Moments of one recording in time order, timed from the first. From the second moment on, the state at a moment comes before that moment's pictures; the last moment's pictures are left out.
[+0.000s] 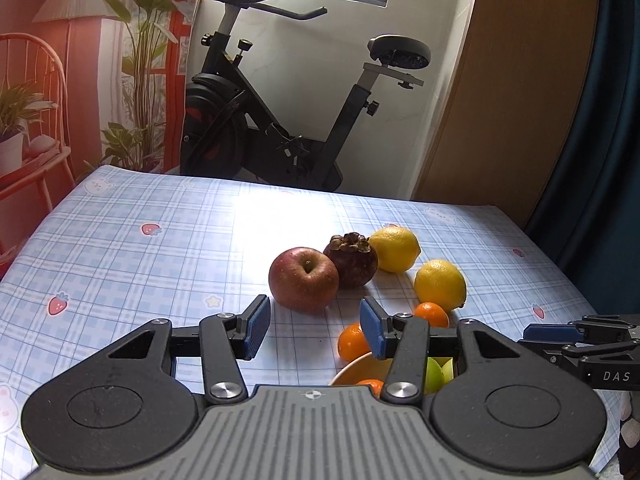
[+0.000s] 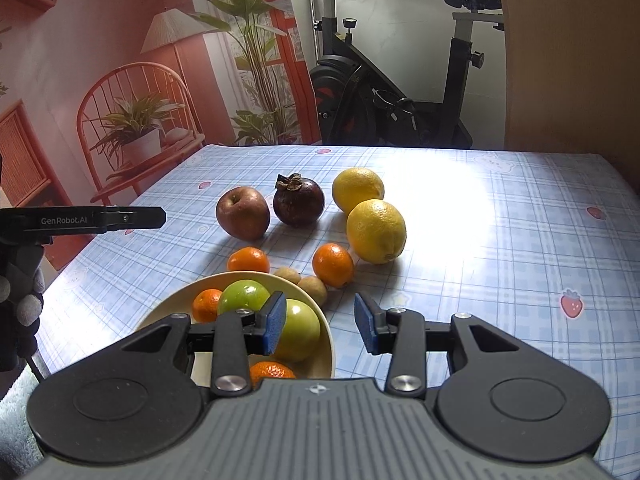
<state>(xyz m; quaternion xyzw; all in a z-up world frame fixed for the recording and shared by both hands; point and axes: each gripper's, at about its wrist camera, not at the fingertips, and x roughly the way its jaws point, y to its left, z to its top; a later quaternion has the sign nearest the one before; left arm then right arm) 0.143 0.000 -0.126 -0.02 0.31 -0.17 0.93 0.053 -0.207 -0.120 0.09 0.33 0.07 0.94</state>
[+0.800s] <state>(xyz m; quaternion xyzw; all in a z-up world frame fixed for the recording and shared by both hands) 0.183 -0.005 -0.136 -0.02 0.32 -0.13 0.94 0.128 -0.217 -0.148 0.11 0.35 0.07 0.93</state>
